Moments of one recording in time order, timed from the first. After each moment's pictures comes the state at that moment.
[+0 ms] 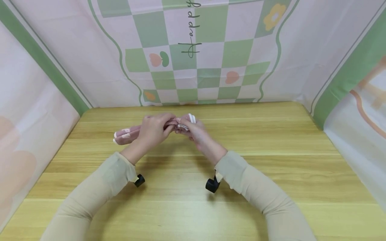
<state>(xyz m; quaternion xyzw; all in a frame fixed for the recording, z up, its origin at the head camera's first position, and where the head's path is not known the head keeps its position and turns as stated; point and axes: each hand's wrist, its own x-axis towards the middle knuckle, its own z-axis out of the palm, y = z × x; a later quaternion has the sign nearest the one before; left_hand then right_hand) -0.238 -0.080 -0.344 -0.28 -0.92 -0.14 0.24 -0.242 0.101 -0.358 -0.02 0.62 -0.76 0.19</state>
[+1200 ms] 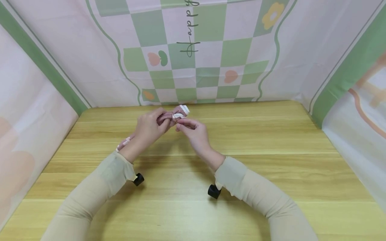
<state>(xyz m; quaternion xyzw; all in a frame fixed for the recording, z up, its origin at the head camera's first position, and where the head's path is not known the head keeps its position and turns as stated) -0.244 -0.086 -0.346 -0.23 -0.90 -0.24 0.27 -0.224 0.094 -0.369 -0.09 0.66 -0.75 -0.03</state>
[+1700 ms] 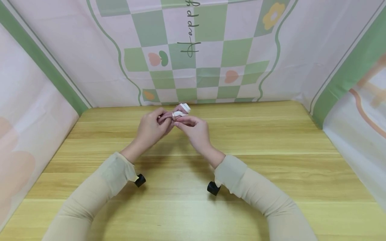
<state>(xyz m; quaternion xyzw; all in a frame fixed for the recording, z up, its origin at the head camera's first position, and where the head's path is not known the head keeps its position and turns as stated) -0.241 -0.083 -0.342 -0.19 -0.90 -0.33 0.20 -0.227 0.095 -0.361 -0.13 0.68 -0.72 -0.07</state>
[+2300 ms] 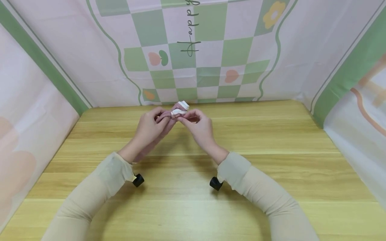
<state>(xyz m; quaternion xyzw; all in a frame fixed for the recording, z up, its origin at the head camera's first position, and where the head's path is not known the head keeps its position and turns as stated) -0.241 -0.084 -0.339 -0.16 -0.89 -0.41 0.14 -0.236 0.105 -0.358 -0.12 0.72 -0.67 -0.13</state>
